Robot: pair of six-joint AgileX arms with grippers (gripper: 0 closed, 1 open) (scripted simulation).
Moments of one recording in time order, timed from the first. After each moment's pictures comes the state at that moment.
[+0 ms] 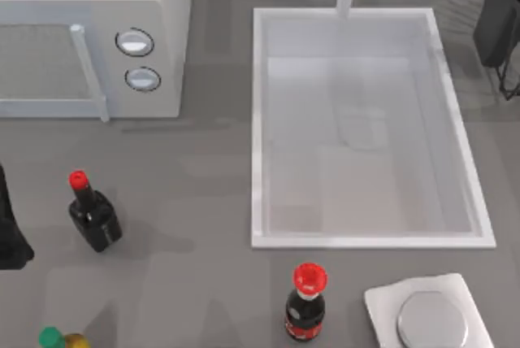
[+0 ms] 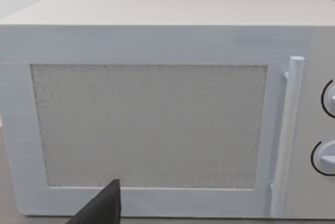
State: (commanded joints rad) left arm 0.00 0.00 0.00 0.00 0.00 0.00; right arm -0.03 1.43 1.54 -0.41 -0.23 0.31
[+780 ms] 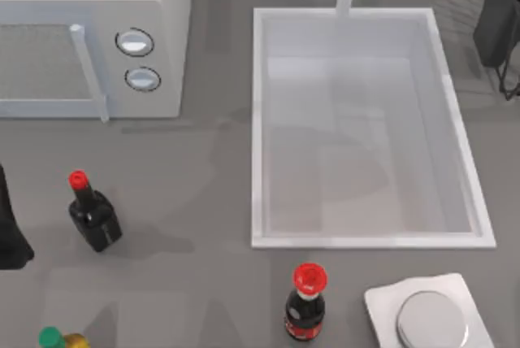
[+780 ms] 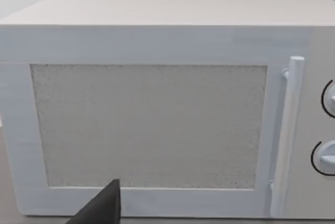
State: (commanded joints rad) left arm 0.00 0.00 0.00 0.00 0.00 0.00; right arm -0.42 1.31 1.33 -0.01 -0.39 0.02
